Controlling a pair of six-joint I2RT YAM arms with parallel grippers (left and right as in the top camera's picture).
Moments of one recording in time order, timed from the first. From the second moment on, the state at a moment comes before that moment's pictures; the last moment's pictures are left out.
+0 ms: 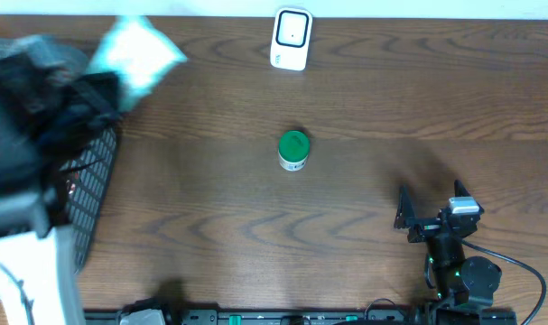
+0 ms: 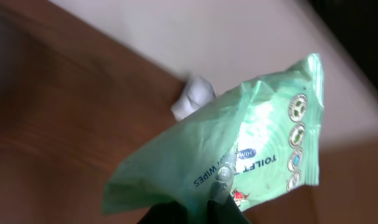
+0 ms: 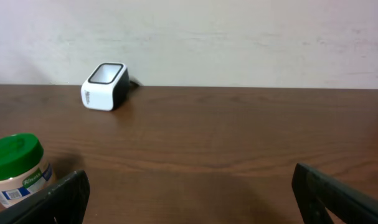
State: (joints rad) left arm 0.19 1.19 1.49 -0.86 0.51 -0.50; right arm -0.14 0.01 0.01 -0.05 -0.23 0.02
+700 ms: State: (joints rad) left arm -0.56 1.91 1.48 -0.50 0.53 -0.35; right arm -0.13 0.01 0.01 -0.05 -0.23 0.02
